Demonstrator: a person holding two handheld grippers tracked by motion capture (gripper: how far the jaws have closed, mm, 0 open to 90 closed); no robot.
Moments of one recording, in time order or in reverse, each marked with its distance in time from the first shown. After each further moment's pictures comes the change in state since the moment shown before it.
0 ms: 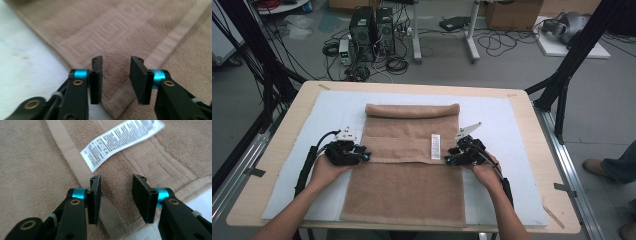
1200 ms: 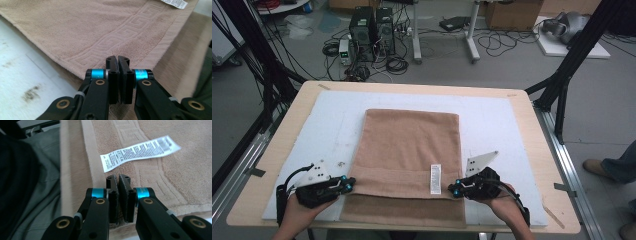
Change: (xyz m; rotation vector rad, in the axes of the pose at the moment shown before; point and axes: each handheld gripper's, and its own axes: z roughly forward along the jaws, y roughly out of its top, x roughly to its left) left arm -0.080 -0.052 -0.096 -0.170 -0.082 0.052; right arm 0.089 -0.035 -0.066 -0.064 0.242 -0.181
